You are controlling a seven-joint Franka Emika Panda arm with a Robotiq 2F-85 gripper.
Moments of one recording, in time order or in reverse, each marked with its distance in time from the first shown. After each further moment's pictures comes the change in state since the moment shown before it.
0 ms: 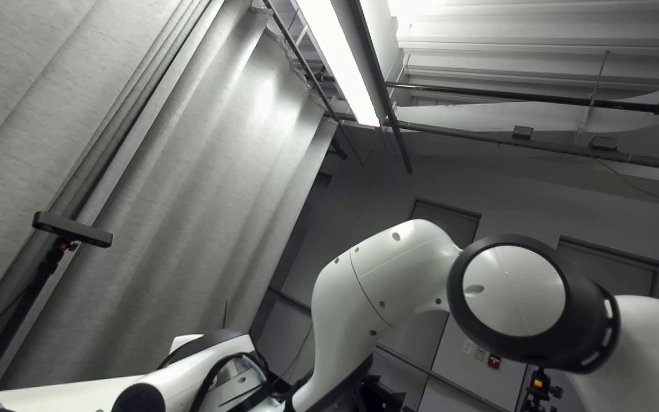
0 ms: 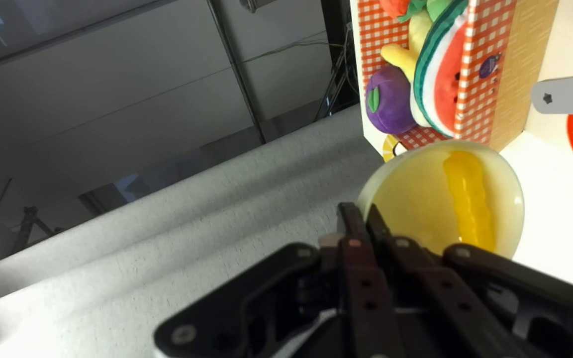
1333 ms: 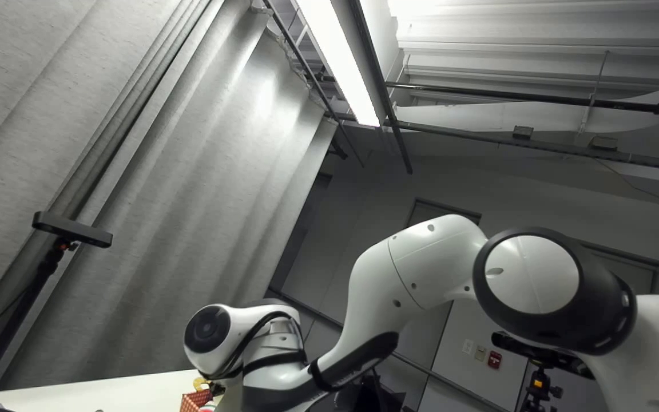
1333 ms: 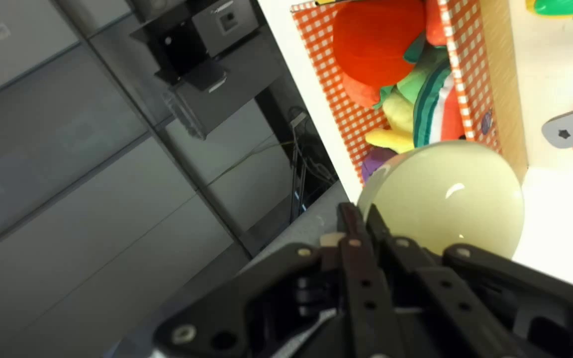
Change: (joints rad) arm -0.164 -0.096 0.034 0.011 0.329 0.165 -0.027
